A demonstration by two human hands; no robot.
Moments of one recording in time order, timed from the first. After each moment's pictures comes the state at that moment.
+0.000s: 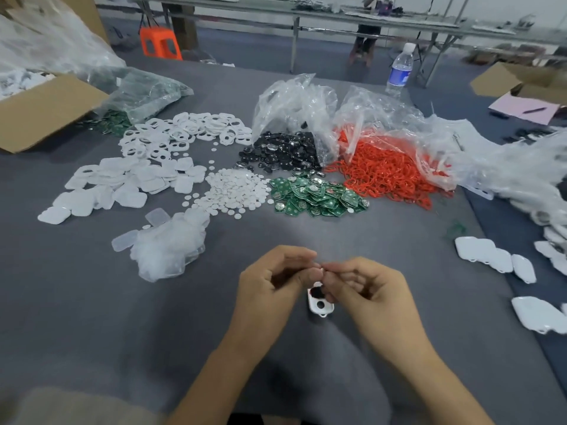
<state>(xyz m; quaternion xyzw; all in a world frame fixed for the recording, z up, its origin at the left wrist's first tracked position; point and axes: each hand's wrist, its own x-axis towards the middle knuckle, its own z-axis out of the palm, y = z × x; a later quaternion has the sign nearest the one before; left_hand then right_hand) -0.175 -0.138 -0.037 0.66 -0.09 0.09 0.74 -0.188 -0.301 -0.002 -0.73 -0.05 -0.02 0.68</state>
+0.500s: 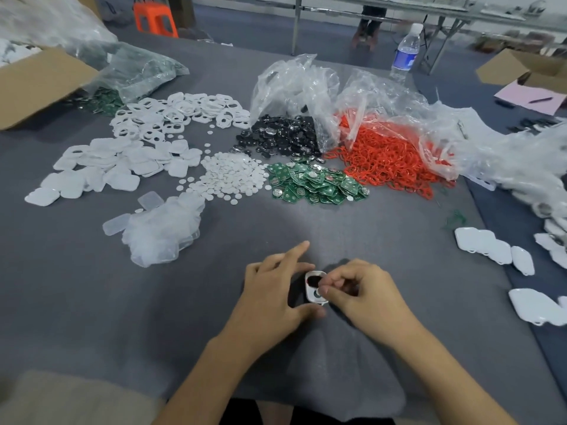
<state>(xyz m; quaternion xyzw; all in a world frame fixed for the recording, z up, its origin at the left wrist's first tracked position) -0.173 -0.133 -0.082 0.91 -0.15 0.01 0.39 -0.170 -0.324 -0.036 -0.91 -0.05 0.03 0.41</state>
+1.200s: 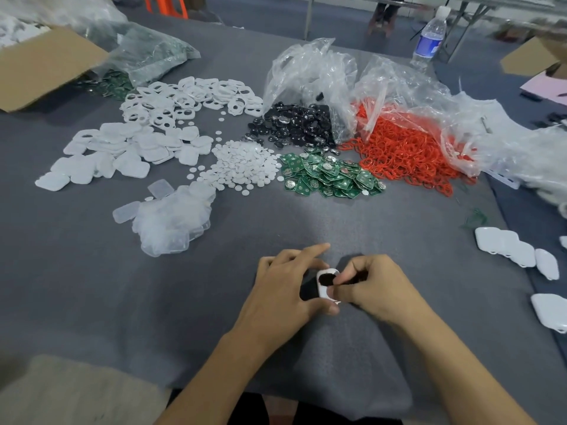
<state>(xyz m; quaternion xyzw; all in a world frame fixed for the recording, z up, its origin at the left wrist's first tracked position) -0.170 -0.133 -0.091 0.91 -0.12 0.00 0.40 -0.149 -0.317 -0.032 -0.91 0.04 0.15 0.39</state>
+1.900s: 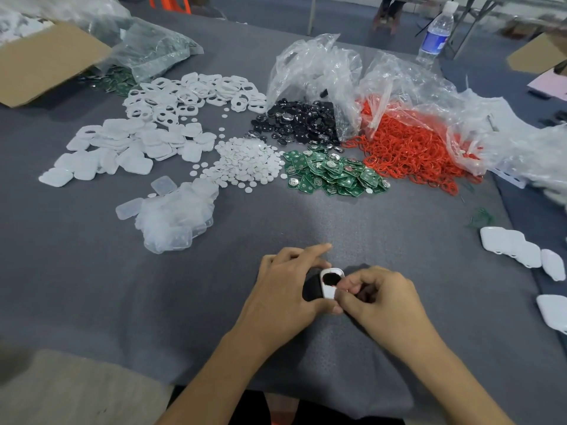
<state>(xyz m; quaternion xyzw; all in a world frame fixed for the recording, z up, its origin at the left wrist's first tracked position) -0.172 -0.133 -0.089 0.91 -0.13 0.02 0.40 -0.180 -0.319 -0.047 -0.92 0.00 0.02 0.38</state>
